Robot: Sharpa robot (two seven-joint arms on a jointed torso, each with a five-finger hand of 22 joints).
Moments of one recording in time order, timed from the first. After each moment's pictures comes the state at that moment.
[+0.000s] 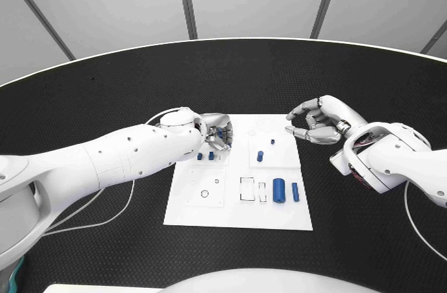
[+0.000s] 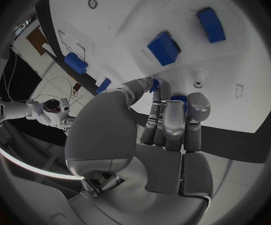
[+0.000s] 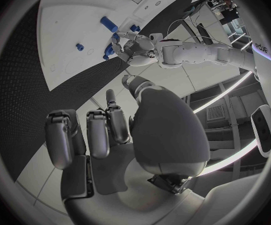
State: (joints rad) left arm 1.21 -0.46 -0.09 1.12 -1.44 -0.03 -0.15; left_hand 1.34 -0.25 0.58 0.01 0.22 0.87 0.17 0.39 0.35 1.02 0.10 0.37 0.61 1.45 0.02 1.29 1.00 0.13 1.19 0.12 1.32 1.05; right arm 1.24 -1.02 -0.09 1.72 -1.06 -0.56 -0.06; right_hand 1.33 -0.23 0.40 0.22 0.38 0.90 0.15 0.28 0.35 1.43 0.07 1.39 1.31 1.47 -0.01 1.53 1.31 0.01 1.47 0.10 1.57 1.31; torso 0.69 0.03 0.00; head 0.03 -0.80
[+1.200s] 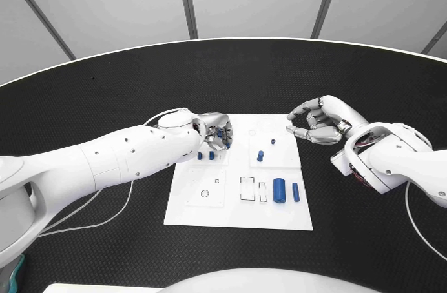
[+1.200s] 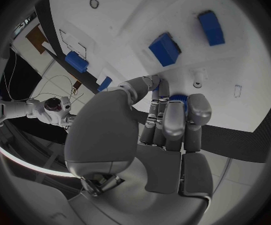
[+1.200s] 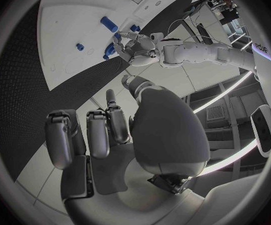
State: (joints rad) left arm 1.21 -0.48 -0.09 1.15 -1.43 -0.06 -0.16; left_hand 1.36 -0.20 0.64 -0.01 0.22 0.94 0.16 0.38 0.33 1.09 0.08 0.36 0.26 1.45 0.01 1.30 0.99 0.13 1.21 0.11 1.34 1.08; right arm 1.24 -1.02 -0.09 1.72 -1.06 -0.56 -0.05; right_hand 1.33 -0.23 0.41 0.22 0.38 0.90 0.15 0.28 0.35 1.43 0.07 1.39 1.31 1.47 -0.01 1.53 1.31 0.02 1.47 0.10 1.57 1.31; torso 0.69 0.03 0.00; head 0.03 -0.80
